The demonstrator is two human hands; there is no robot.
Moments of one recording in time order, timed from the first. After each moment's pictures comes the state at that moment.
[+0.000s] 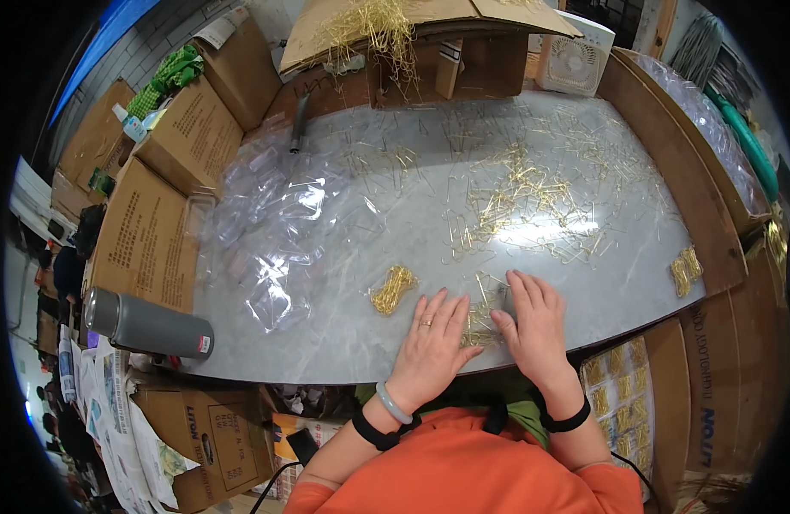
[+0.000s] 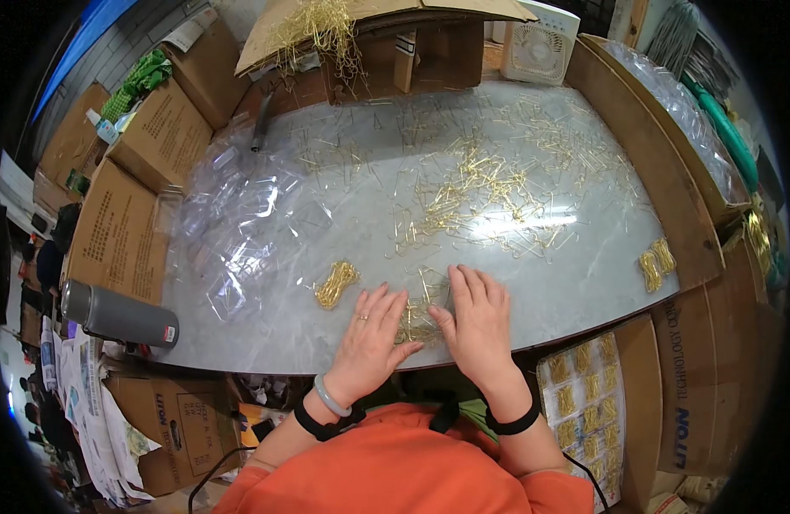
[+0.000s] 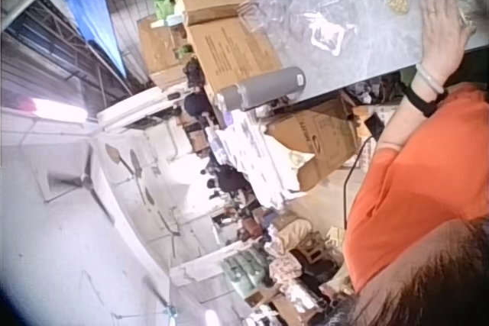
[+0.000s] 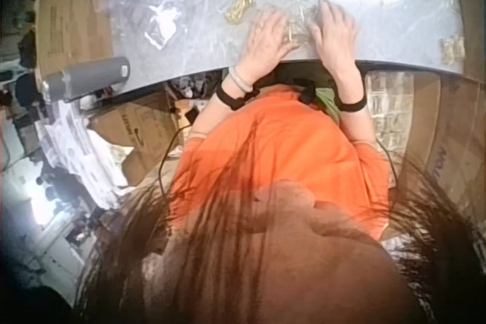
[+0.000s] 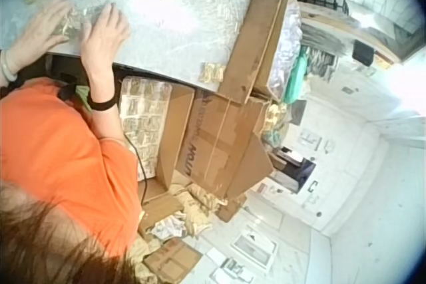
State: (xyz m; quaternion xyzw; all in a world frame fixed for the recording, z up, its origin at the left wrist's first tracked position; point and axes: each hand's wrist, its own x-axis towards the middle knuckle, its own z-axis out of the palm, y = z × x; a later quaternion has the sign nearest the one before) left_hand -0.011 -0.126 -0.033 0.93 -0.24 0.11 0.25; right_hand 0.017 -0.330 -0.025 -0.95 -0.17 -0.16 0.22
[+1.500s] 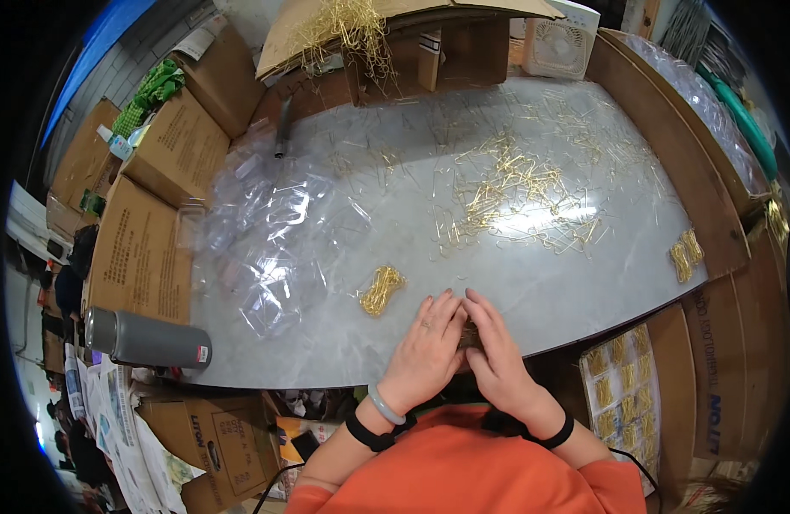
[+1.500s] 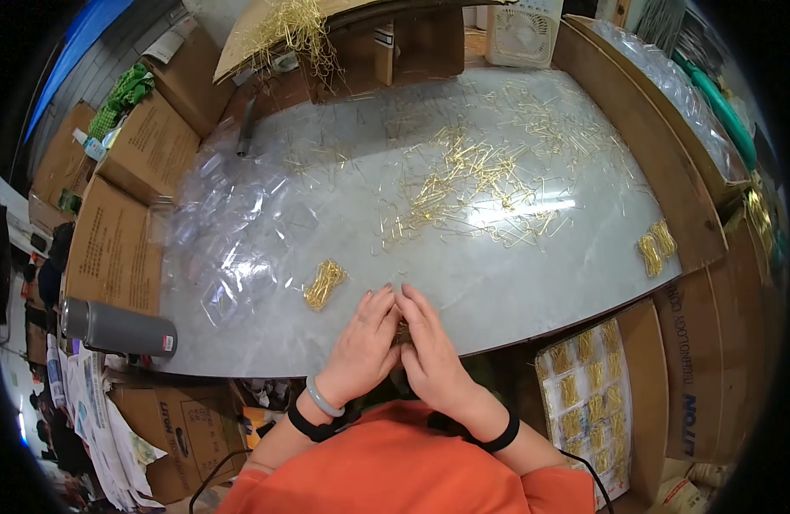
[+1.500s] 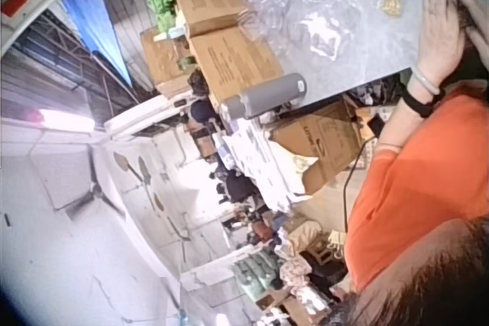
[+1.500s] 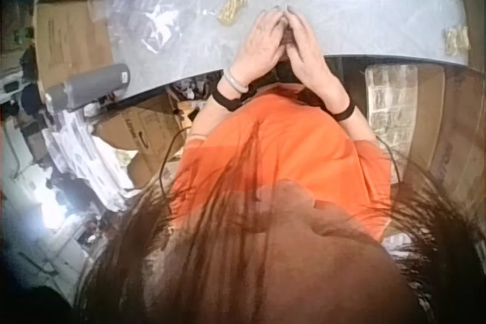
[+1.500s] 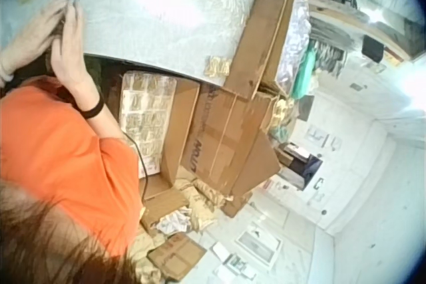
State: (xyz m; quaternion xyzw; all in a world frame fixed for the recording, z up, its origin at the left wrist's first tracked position) left_hand -0.008 -0.126 -0.031 0.92 -0.30 0.08 0.25; right_hand -0.017 -0.304 -0.031 -0.81 -0.24 -0.04 0.53
